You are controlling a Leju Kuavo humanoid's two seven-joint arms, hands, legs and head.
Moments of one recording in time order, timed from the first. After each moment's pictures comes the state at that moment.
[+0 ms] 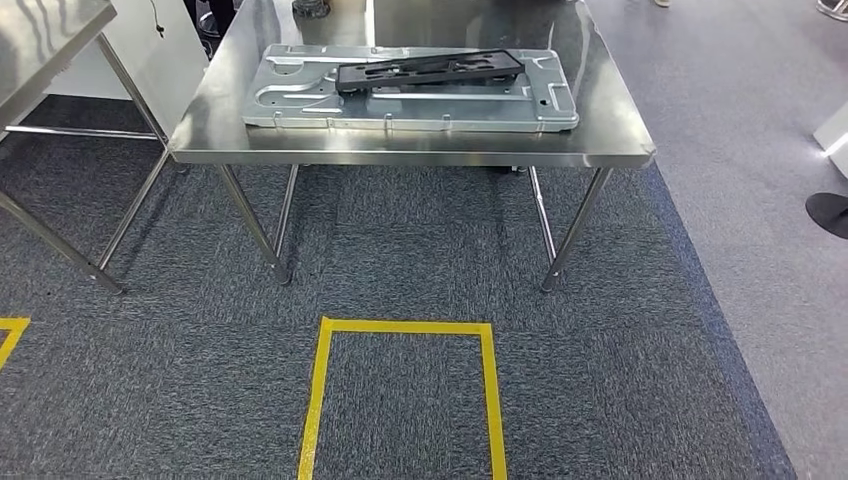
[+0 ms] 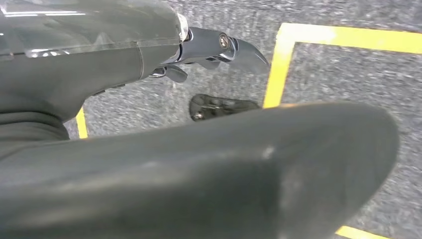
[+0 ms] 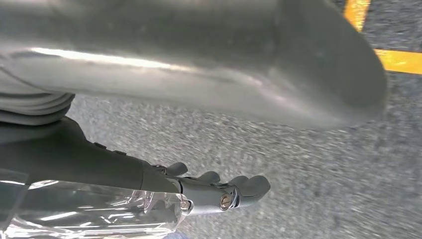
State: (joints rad) left arm -0.08 -0.14 1.32 -0.22 -0.96 -0.20 -0.43; right arm -0.02 0.03 -0.82 -0.21 0.94 -0.26 -0.19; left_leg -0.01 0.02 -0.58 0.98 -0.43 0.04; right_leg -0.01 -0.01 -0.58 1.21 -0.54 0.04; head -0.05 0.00
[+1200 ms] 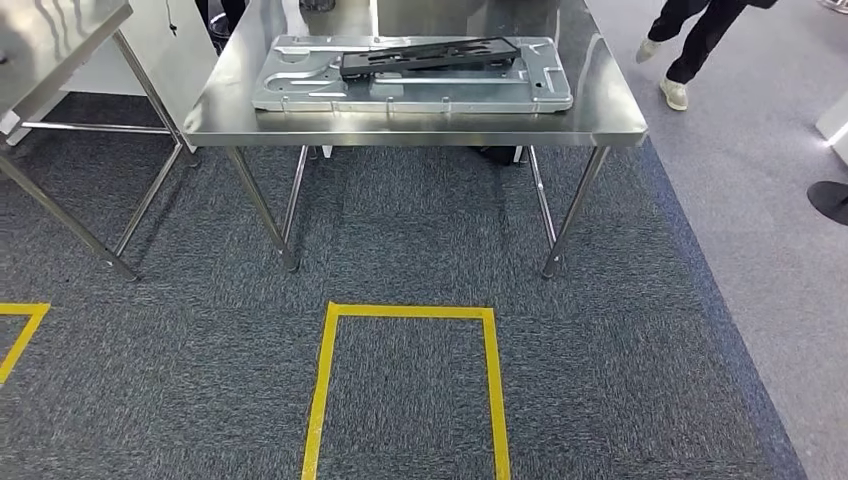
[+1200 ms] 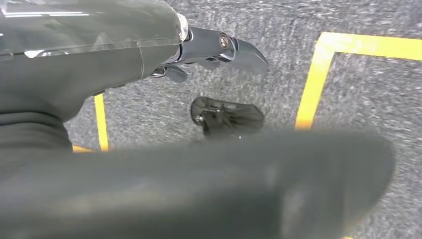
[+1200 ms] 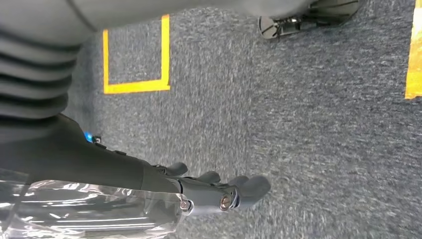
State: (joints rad) left arm -0.09 -0.13 1.32 -0.21 -0.96 -0.17 -0.38; right arm -0.03 0.04 -0.90 -0.20 0.88 -0.12 -0.04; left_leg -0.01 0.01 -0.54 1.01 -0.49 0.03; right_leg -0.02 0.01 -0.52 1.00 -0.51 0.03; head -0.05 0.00
